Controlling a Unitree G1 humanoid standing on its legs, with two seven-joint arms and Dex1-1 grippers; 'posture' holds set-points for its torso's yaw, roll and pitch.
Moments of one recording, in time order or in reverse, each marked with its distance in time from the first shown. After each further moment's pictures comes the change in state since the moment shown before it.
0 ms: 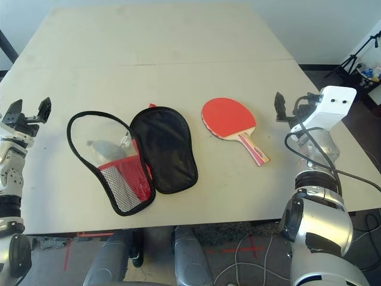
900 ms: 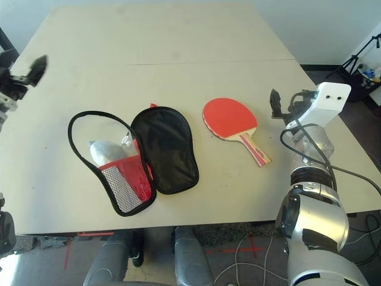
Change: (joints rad) left arm -0.161 0.161 -0.240 -0.461 -0.130 0.445 -0.282; right arm -0.039 0.032 0.003 0.013 -0.003 0.040 0.009
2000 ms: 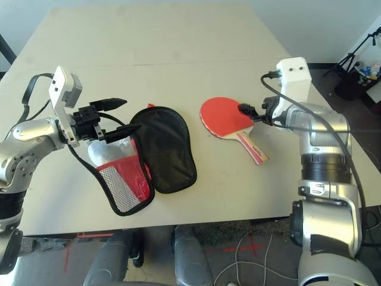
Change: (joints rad) left arm 0.078 -0.052 -0.211 -0.200 -0.009 0.172 -0.166; right arm -0.013 -0.157 0.408 -0.778 -0.045 1.435 0.156
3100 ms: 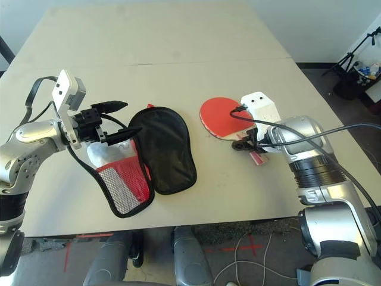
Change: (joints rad) left arm 0.008 -0.004 0.000 -0.003 0.034 0.002 0.000; right arm 0.079 -0.046 0.222 -0.157 -0.033 0.120 0.105
